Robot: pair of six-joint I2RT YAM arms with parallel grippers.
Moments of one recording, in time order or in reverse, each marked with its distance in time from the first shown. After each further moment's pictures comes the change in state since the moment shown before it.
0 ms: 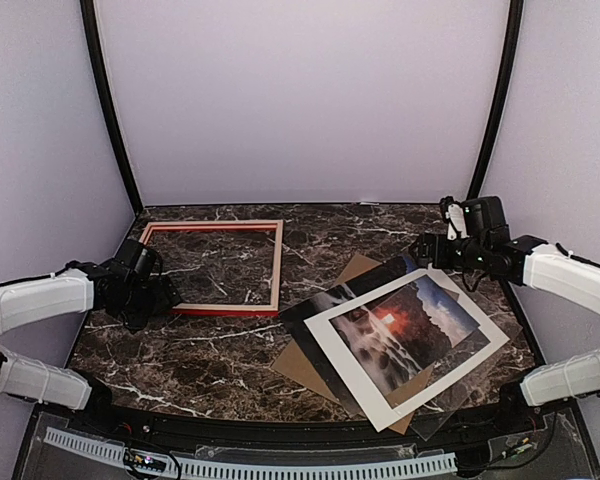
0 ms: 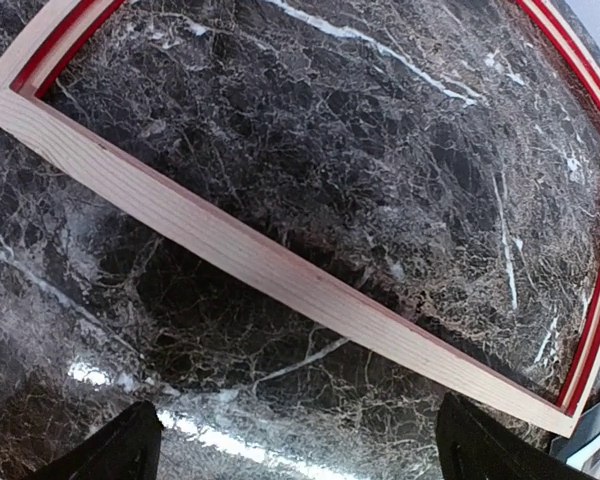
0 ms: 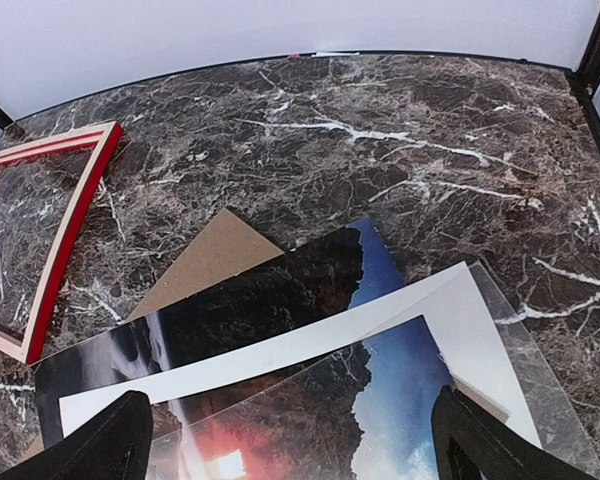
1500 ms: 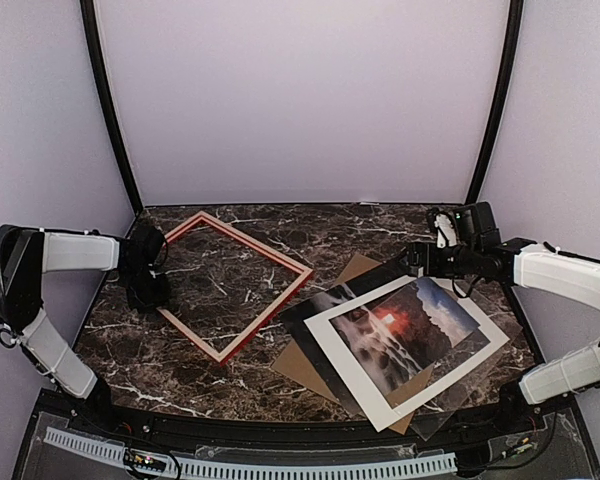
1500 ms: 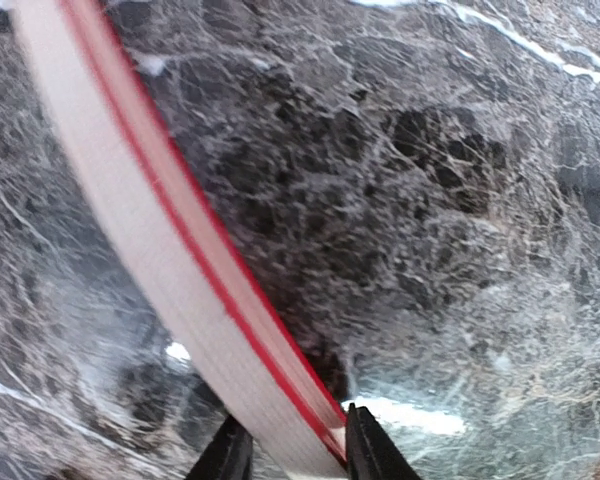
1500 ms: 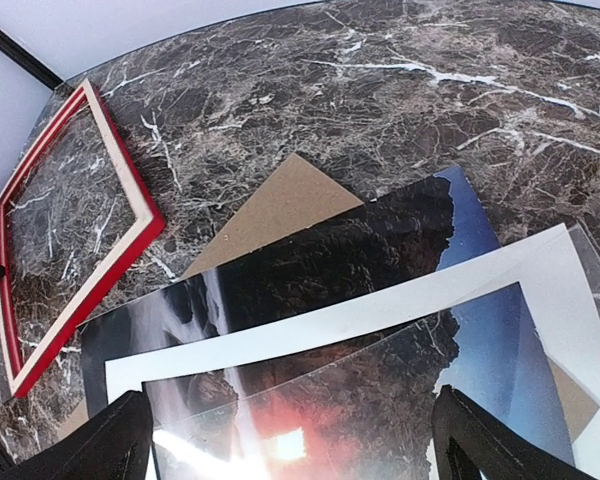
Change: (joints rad) left arm 0.167 0.412 0.253 -0.106 0.080 0.348; right arm 0.009 0.080 -0.017 0.035 -0.210 0.055
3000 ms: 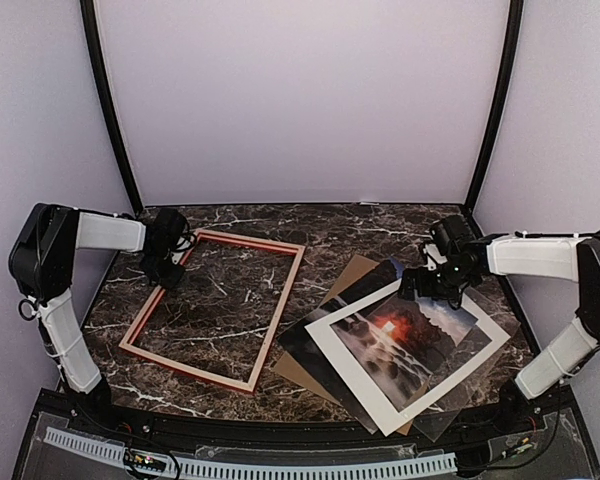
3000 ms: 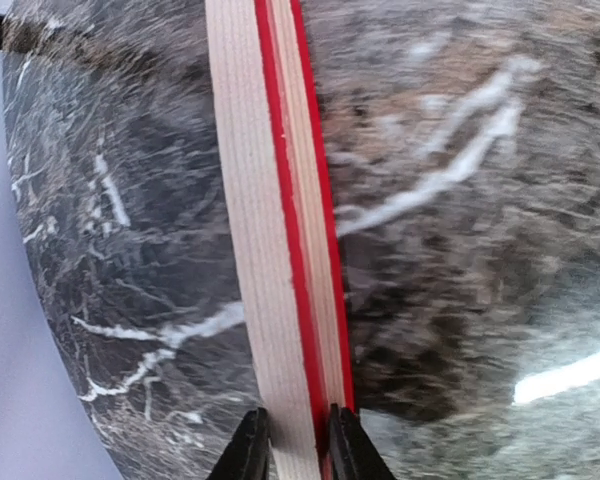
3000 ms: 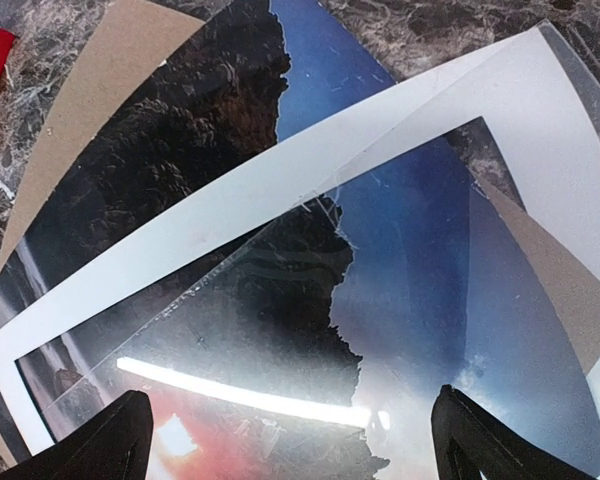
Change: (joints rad) left arm -0.022 0.253 0.246 0.108 -0.262 0.847; right arm 0.000 0.225 0.071 -0.229 0.099 0.028
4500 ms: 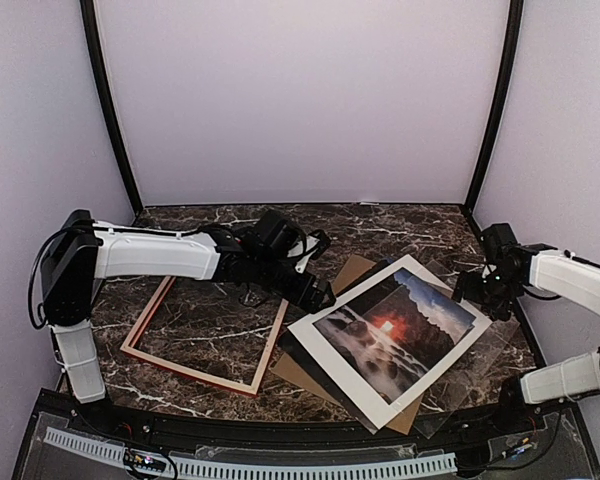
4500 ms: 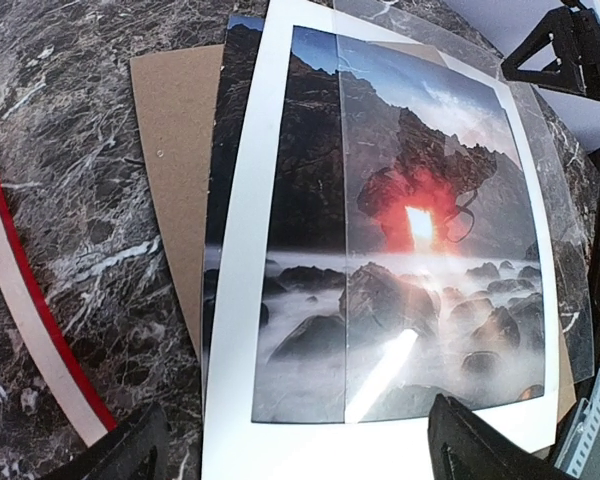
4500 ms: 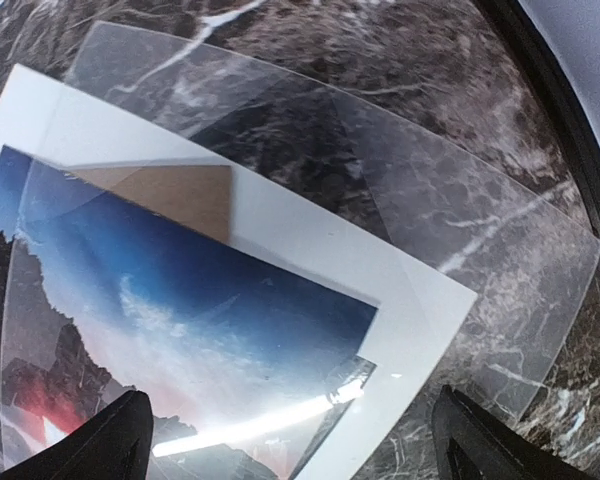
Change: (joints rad) left arm -0.678 0.044 0.245 0.204 0.541 -0.476; right arm -0.248 -0.279 -0.128 -0.233 0.199 0.202
